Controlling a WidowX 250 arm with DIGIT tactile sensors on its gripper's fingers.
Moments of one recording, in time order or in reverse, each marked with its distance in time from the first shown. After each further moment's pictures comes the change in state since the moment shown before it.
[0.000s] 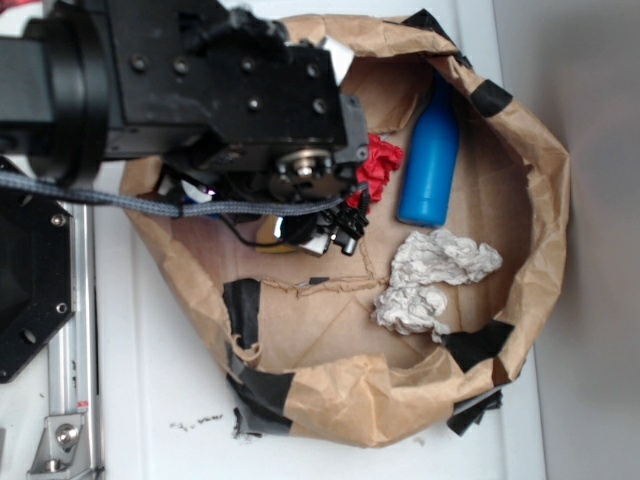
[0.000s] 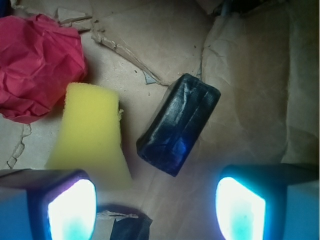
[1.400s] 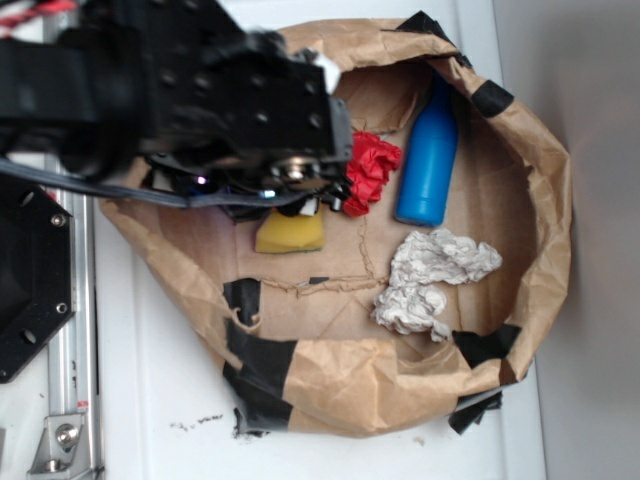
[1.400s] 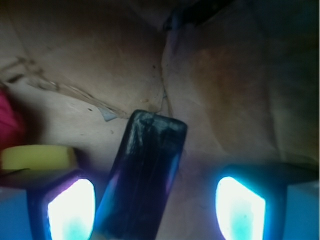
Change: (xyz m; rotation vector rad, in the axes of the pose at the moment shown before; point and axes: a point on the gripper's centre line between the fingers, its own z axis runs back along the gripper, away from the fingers) arm 0.020 0.010 -0.029 0.092 -0.083 0.199
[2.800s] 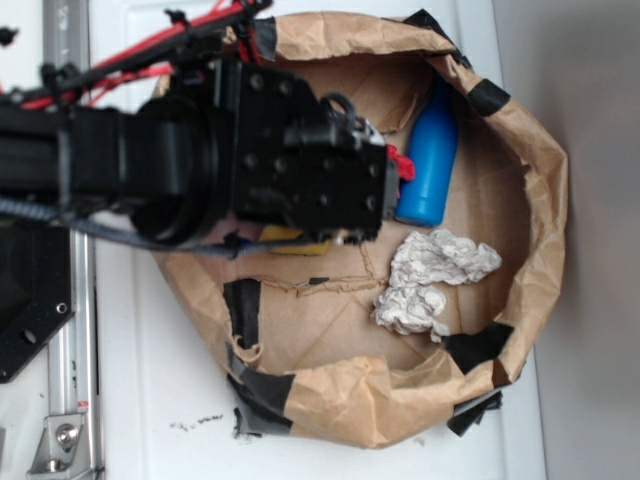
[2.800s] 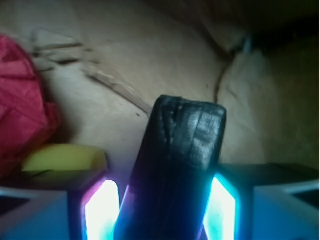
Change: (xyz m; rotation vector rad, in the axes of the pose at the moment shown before) arm -0.005 -0.026 0.010 -0.009 -0.163 -0.294
